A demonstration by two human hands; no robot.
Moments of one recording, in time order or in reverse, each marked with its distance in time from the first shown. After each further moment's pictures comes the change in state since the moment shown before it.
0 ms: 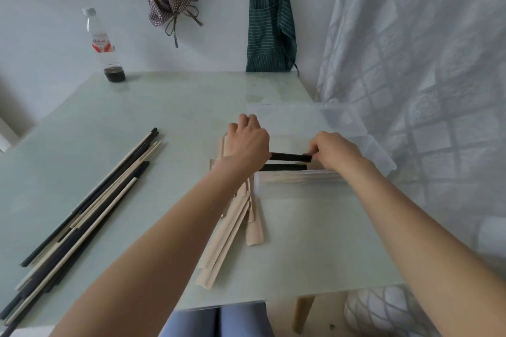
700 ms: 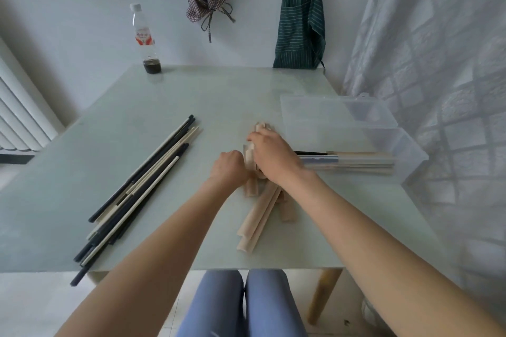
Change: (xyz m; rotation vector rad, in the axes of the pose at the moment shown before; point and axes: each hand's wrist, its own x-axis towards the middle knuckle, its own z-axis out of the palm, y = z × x) left_hand -0.080 -0.079 0.025 -0.372 -0.269 -0.412; right_hand -0.056 -0.154 0.040 0.182 0.165 -0.479
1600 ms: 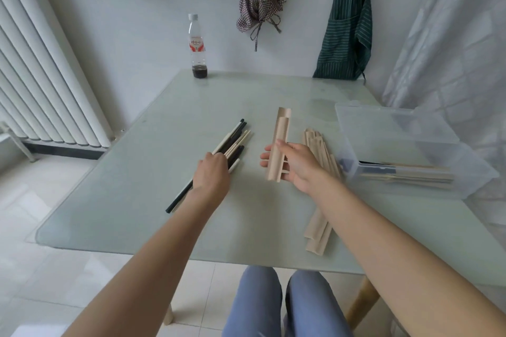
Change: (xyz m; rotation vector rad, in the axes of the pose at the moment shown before) left_hand -0.025 -0.136 -0.052 0.081 0.260 -0.079; right_hand 0.021 -0.072 0.040 1.353 -0.133 0.515
